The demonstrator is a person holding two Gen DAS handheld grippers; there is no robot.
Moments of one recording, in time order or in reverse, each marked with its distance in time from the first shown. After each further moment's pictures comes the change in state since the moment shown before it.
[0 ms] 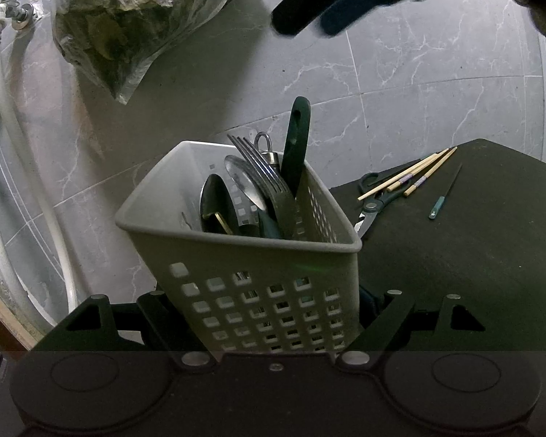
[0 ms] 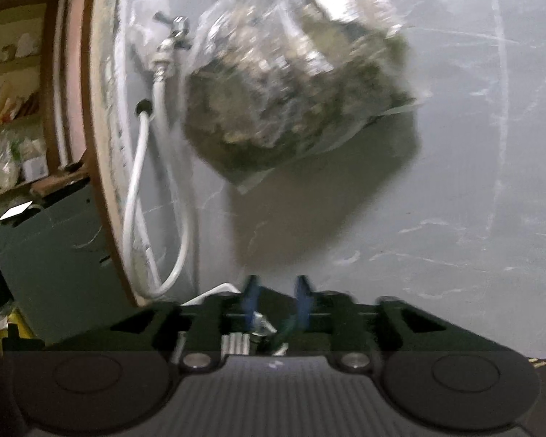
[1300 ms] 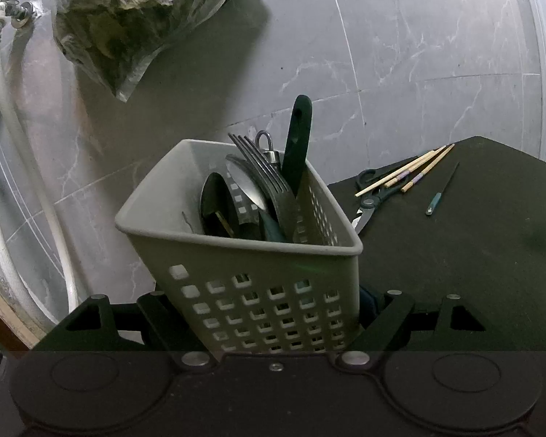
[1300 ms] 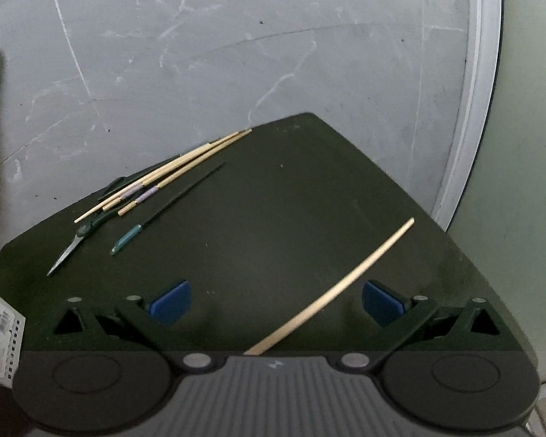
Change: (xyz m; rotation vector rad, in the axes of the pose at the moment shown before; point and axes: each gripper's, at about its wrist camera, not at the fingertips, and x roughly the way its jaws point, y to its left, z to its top) left arm -0.003 0.000 0.001 0.003 0.013 -0.006; right arm -0.104 -0.164 -0.183 0.659 0.314 -0.678
